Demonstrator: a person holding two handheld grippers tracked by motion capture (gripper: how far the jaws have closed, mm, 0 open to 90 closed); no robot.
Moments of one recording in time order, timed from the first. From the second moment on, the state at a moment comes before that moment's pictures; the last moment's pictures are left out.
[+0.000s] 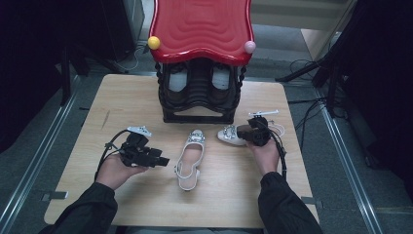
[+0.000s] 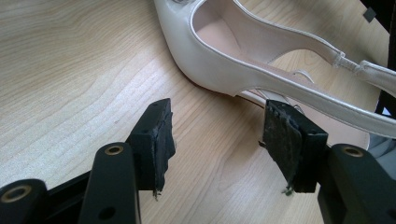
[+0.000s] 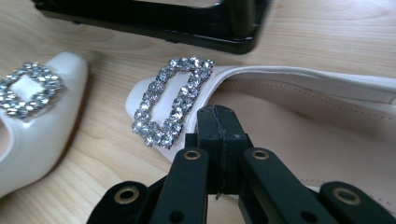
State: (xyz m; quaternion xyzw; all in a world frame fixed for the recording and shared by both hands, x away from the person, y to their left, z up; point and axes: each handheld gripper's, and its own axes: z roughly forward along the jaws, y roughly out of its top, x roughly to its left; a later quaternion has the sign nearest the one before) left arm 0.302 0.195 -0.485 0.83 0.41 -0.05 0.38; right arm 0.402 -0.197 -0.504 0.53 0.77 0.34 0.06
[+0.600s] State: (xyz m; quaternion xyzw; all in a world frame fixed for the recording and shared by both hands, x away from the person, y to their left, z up) left arm 0.303 0.195 -0.485 0.83 0.41 -0.05 0.38; right arm 0.395 -0.171 -0.500 0.51 0.79 0.35 0.05
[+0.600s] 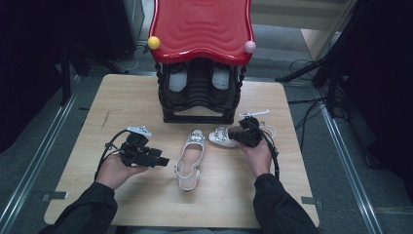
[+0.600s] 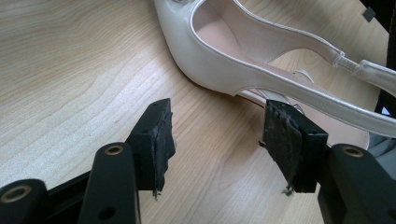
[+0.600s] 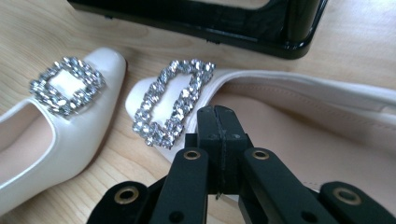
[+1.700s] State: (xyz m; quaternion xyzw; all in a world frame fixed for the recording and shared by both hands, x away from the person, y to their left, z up) left arm 0.303 0.198 -0.483 0.83 0.41 -0.05 0.38; right arm 0.390 -0.236 -0.482 0.49 0.81 0.32 0.05
